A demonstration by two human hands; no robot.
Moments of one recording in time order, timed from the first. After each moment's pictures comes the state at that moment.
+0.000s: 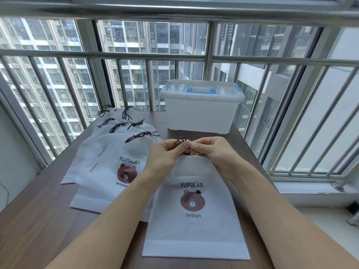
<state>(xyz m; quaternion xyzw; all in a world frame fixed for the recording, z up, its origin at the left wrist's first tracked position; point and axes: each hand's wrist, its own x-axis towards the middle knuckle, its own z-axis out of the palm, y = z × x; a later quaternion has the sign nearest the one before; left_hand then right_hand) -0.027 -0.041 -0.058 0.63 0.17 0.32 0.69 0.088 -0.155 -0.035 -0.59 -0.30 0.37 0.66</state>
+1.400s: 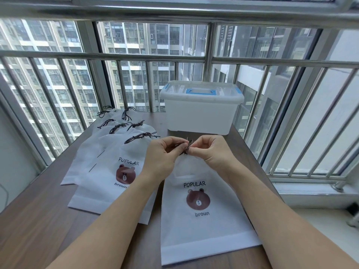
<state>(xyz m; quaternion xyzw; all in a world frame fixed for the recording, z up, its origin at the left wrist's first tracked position) -0.031 -0.037 -0.055 0.72 0.16 0.38 0.56 0.092 -0.148 -0.047 -0.65 -0.37 0.22 0.62</state>
